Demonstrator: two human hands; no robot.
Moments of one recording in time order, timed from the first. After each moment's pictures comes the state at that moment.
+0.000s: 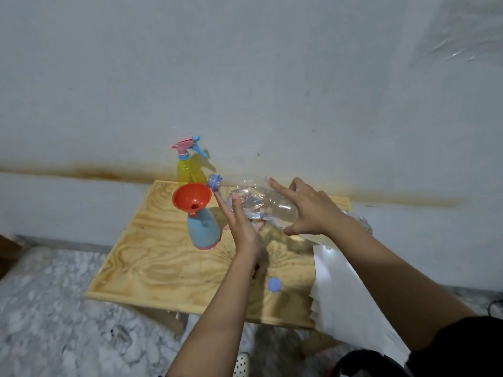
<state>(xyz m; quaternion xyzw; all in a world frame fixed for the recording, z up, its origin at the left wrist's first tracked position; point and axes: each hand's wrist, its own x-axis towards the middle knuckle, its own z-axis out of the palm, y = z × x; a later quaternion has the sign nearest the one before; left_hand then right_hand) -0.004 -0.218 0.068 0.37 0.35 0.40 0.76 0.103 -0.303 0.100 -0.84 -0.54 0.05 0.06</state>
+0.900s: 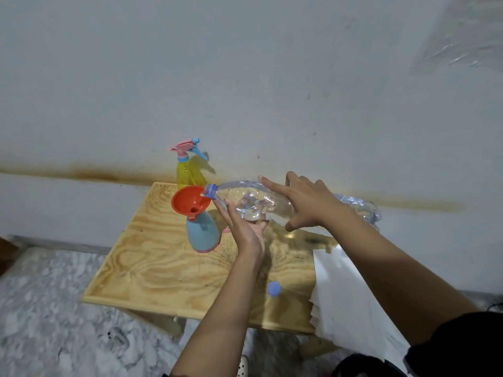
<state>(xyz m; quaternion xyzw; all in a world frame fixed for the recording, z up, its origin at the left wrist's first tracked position) 0.005 -0.218 0.074 0.25 0.33 0.42 0.81 0.106 -0.285 0.125 -0.84 -0.55 0.04 -0.02</state>
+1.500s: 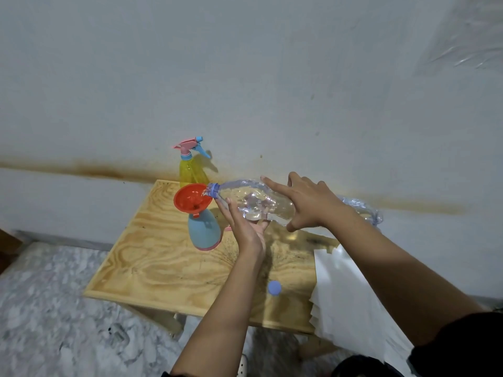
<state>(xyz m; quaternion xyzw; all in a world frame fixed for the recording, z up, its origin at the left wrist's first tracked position) 0.004 -0.216 0.068 0.24 0.33 0.42 0.81 0.104 -0.286 0.124 -0.83 -0.55 0.04 -0.03</state>
